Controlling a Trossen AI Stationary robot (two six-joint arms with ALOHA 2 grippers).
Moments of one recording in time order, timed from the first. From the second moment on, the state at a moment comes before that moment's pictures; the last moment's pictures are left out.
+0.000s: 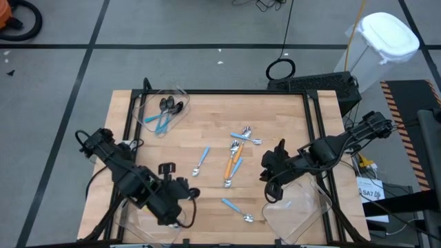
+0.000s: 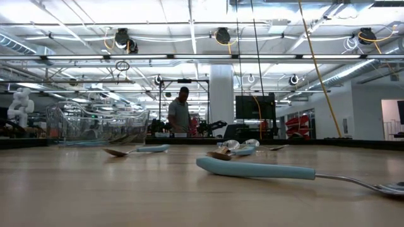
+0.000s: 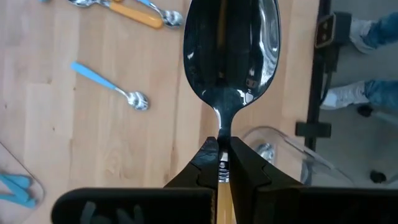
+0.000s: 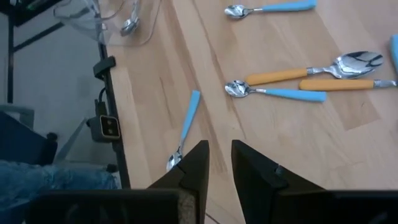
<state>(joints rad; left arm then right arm) -0.68 1.80 2.05 -1.57 -0.22 -0.73 0.46 1.34 1.36 -0.95 0.17 0.82</state>
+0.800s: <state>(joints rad) -1.01 1.80 1.70 -1.40 -0.20 -0.82 0.47 1.34 1.36 -0.95 0.27 0.98</state>
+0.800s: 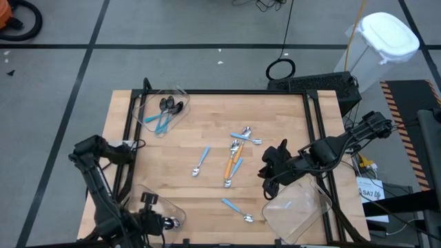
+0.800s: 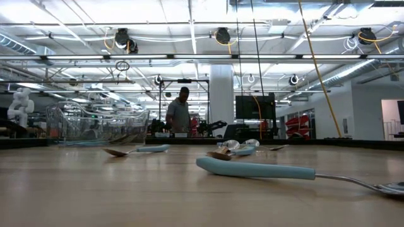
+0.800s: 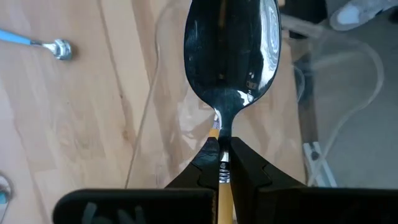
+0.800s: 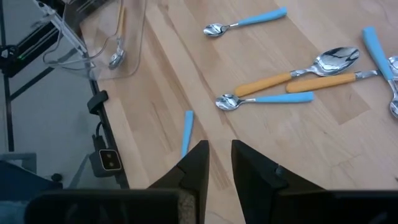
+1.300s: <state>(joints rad) -1.04 1.80 1.45 -1.20 -0.20 -0.78 0.47 1.34 1.36 -0.94 0.26 1.00</state>
